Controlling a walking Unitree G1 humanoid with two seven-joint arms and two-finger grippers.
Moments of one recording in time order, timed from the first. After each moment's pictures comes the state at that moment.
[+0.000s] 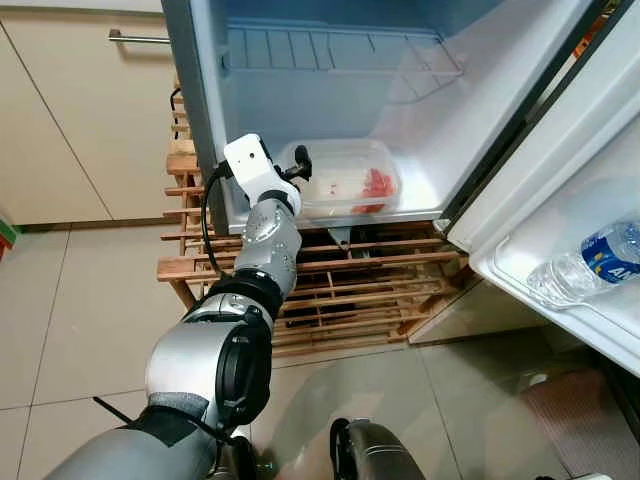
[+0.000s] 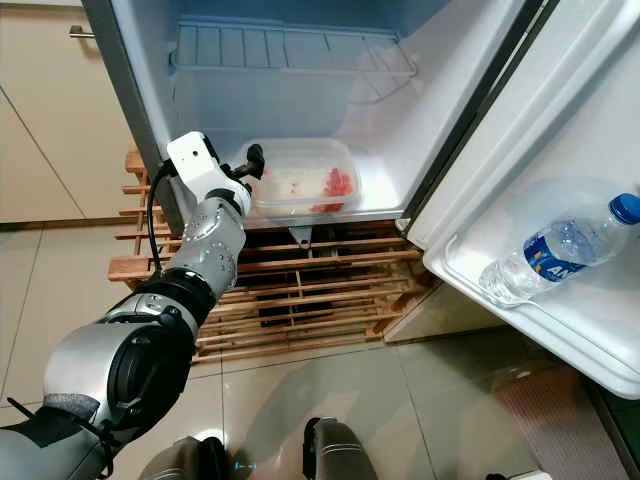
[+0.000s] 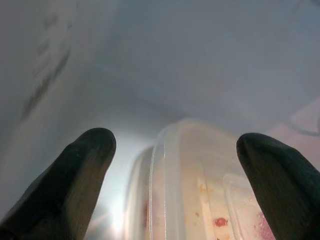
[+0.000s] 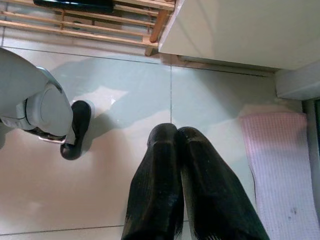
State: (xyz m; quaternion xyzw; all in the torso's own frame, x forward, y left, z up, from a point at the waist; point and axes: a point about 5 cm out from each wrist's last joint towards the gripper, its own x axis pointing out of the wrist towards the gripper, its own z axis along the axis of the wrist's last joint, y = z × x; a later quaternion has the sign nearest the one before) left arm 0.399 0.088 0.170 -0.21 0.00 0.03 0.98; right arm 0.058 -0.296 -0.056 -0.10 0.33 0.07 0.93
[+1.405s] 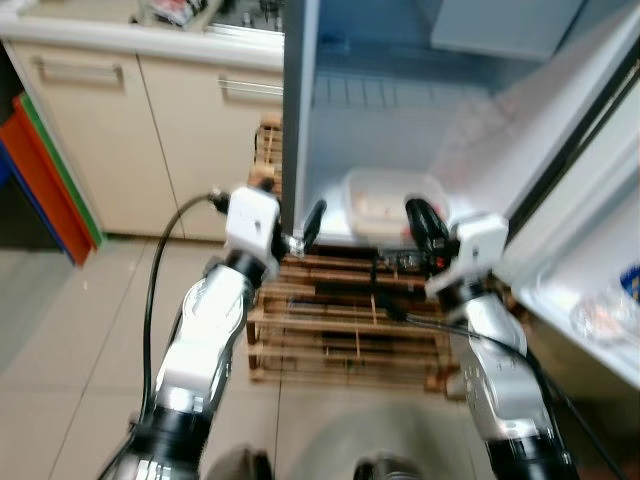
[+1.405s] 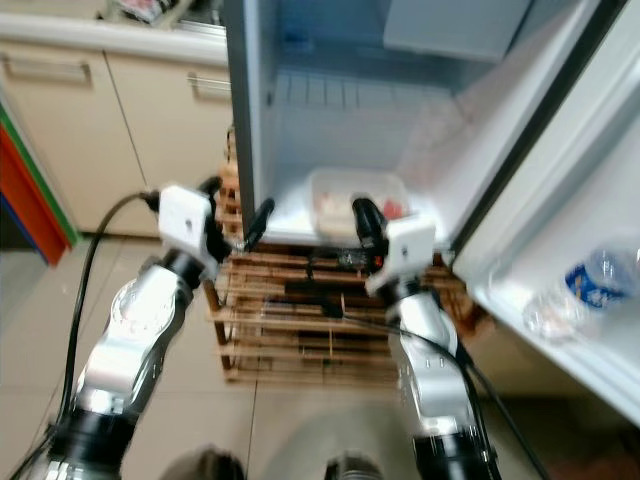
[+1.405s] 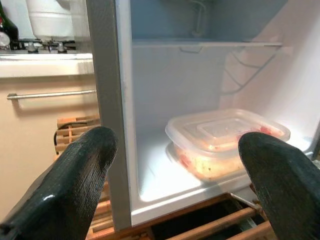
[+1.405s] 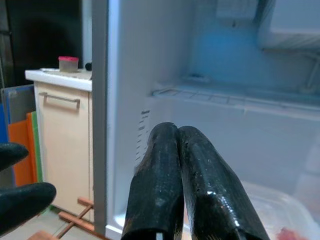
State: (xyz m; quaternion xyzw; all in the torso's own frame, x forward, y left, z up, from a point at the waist) left arm 0.293 0.104 0.139 0.05 -0.07 -0.22 0.97; right arm 0.283 -0.118 0.153 0.02 -0.15 0.18 0.97
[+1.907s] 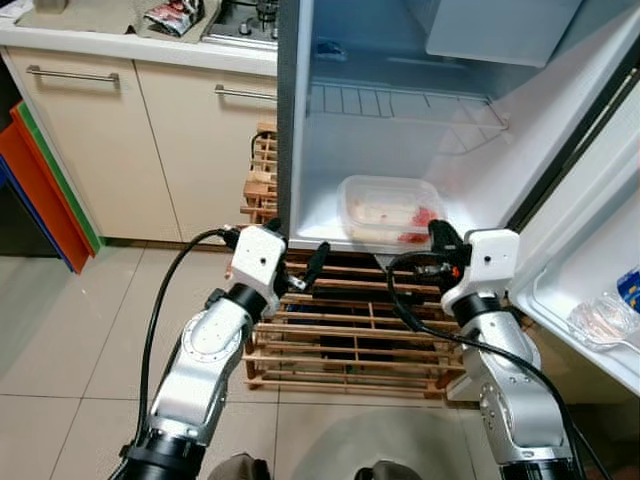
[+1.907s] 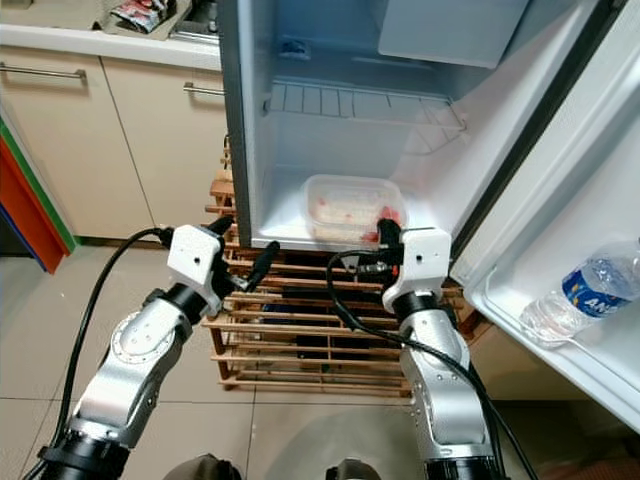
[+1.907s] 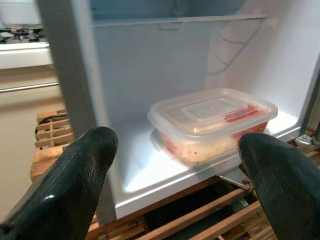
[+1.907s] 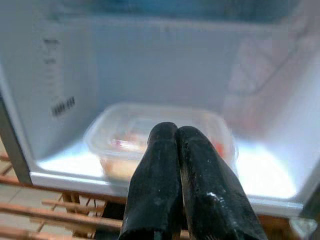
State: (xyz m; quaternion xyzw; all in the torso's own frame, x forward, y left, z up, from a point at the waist) left arm 0.287 0.105 0.125 0.06 -0.04 -0.25 0.97; right arm 0.274 -0.145 0.114 0.01 -0.02 0.06 1.00
